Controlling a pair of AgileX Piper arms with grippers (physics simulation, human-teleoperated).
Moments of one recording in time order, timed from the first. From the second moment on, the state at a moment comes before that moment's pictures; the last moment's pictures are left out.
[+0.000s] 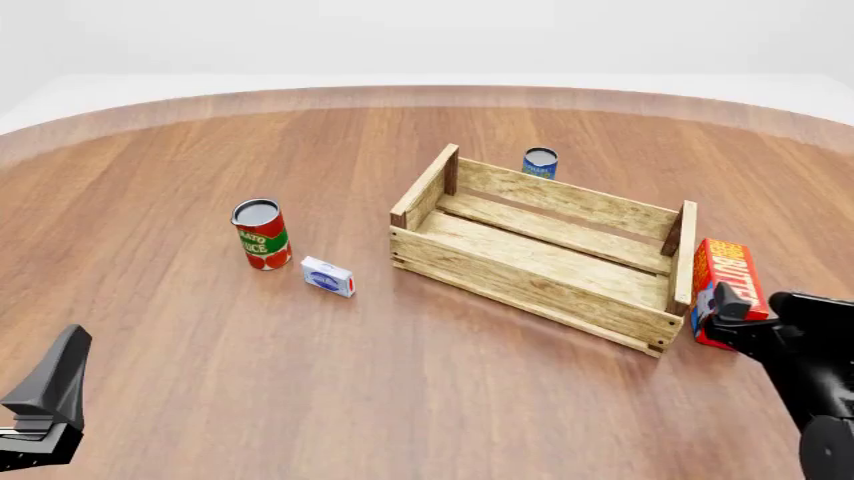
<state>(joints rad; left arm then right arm) 0.00 0.00 0.00 0.00 0.00 -0.24 1.69 -0.16 -1.22 0.01</state>
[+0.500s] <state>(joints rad) 0.00 0.00 0.00 0.00 0.00 -0.24 1.78 -0.20 -1.22 0.03</state>
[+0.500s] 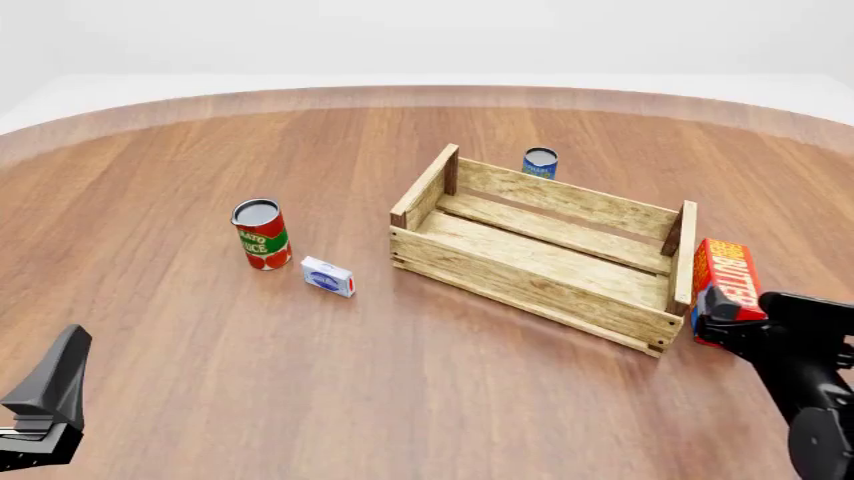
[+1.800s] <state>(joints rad) 0.00 0.00 0.00 0.00 0.00 -0.24 1.95 -0.28 -1.22 0.06</state>
